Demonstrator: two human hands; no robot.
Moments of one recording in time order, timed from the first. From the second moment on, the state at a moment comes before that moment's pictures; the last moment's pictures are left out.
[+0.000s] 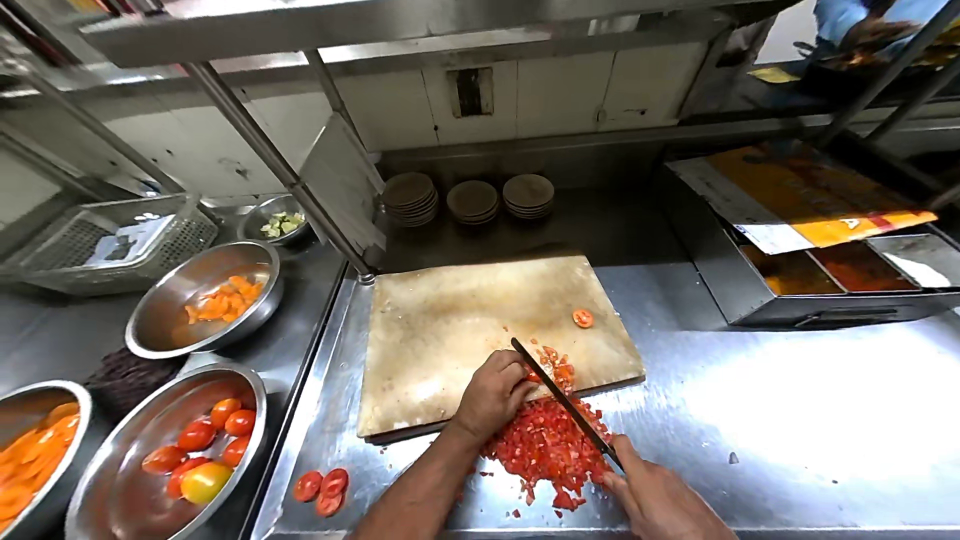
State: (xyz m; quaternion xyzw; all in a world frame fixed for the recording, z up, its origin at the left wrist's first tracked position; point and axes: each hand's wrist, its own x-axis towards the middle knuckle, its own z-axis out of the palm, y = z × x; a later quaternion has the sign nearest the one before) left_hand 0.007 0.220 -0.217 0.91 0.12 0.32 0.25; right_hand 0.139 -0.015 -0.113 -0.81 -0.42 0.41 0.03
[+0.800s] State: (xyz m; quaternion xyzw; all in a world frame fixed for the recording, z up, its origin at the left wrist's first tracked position) left_hand 0.004 0.221 -0.213 0.90 0.11 0.32 0.28; right_hand 0.143 -0.015 -0.119 -0.80 -0.41 0.44 0.04
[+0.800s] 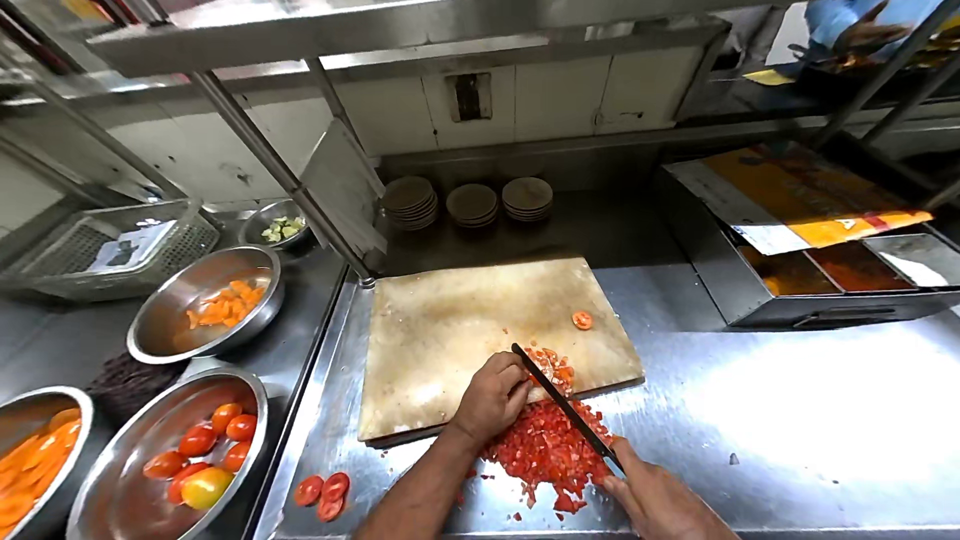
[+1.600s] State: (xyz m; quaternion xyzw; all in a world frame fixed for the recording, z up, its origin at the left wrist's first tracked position) left_hand -0.022 0.230 -0.211 0.93 0.06 0.27 0.25; right_hand 0.122 0.032 -0.089 -0.80 -0.43 0.42 -0.05
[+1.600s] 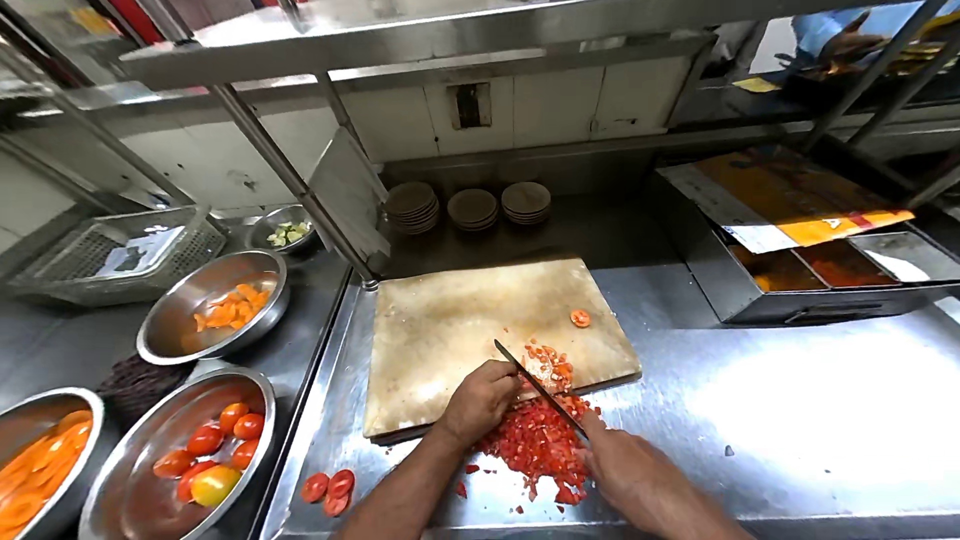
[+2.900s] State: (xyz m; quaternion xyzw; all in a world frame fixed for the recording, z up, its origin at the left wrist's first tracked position) left_hand -0.014 0.240 -0.186 0.95 0.10 0.20 0.19; right_hand 0.133 0.029 -0.097 -0.82 -0.42 0.40 0.02
